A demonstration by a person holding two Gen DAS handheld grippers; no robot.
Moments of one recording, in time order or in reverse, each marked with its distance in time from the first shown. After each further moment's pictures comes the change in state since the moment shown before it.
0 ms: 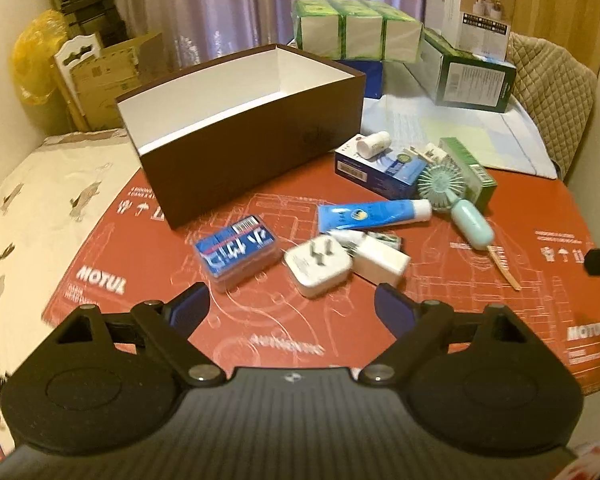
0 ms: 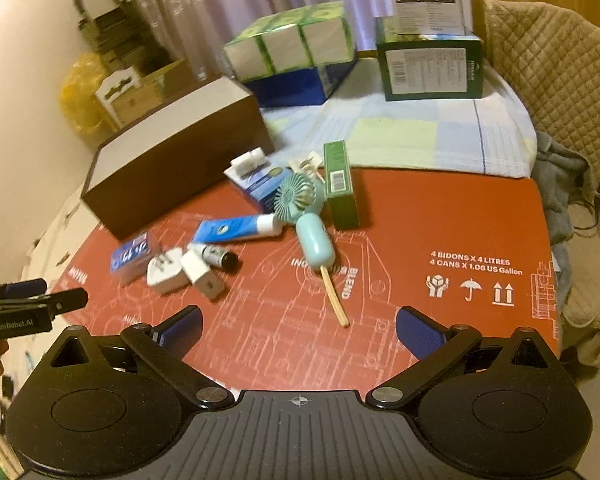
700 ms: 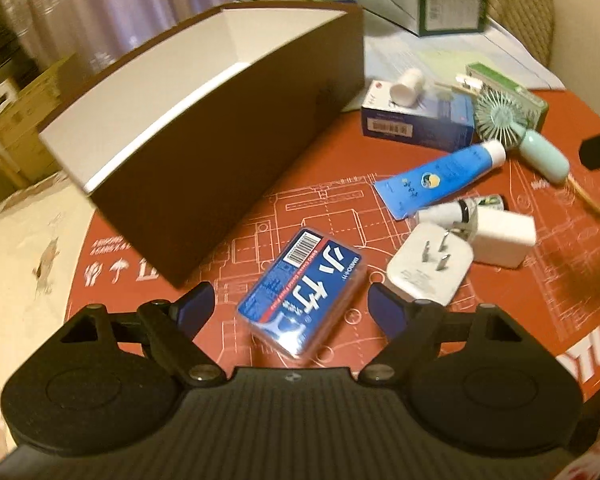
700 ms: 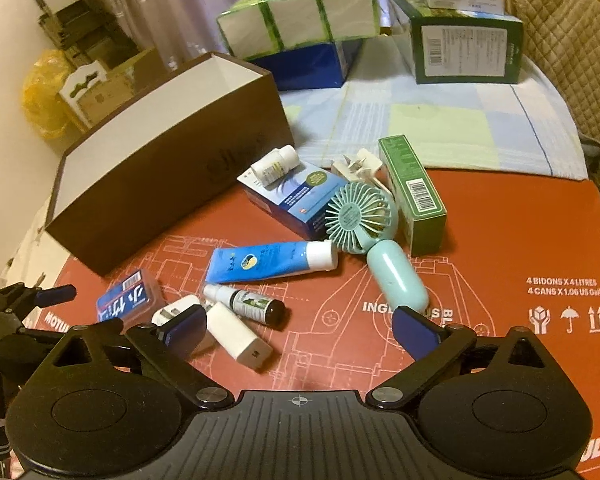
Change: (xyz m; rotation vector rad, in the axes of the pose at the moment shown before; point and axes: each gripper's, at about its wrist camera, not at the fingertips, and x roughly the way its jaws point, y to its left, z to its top) left arm 0.131 0.071 0.025 0.324 0.064 -0.129; right arm 0.115 0.071 0.043 0.081 0.048 -0.100
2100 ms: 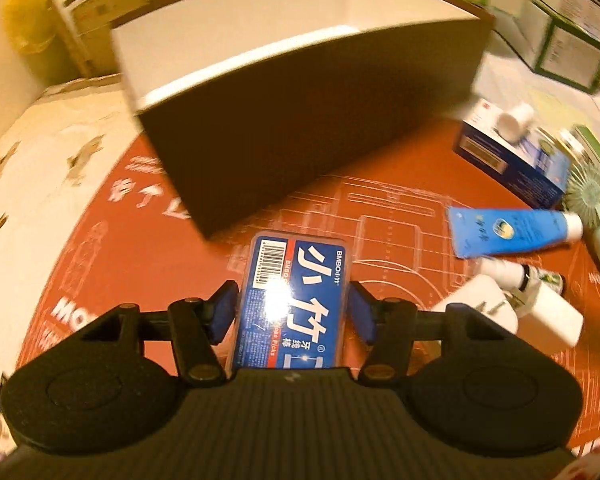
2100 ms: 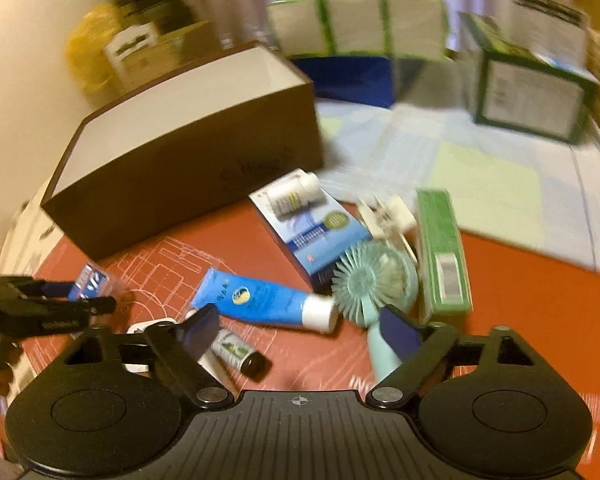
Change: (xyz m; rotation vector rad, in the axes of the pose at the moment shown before) left arm 0.020 0.019 0.009 -0.408 0.120 0.158; right arm 0.043 -0.010 0.045 -0.246 0.026 0.085
